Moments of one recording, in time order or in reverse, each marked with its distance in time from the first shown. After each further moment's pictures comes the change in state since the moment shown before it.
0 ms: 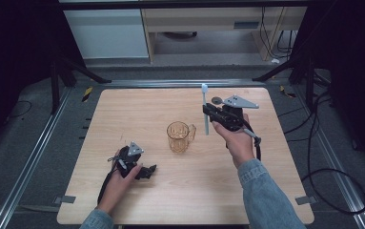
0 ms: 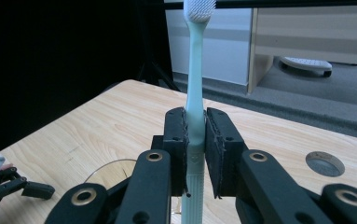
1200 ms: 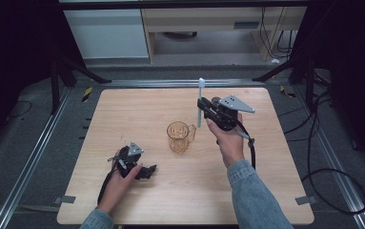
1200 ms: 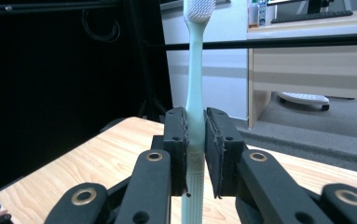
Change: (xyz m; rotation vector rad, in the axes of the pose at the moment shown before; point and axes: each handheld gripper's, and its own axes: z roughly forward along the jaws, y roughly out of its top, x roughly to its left) left arm 0.000 0.000 0.000 0.000 0.000 0.000; right arm 0.012 -0.002 0.013 -0.171 -0.007 0.011
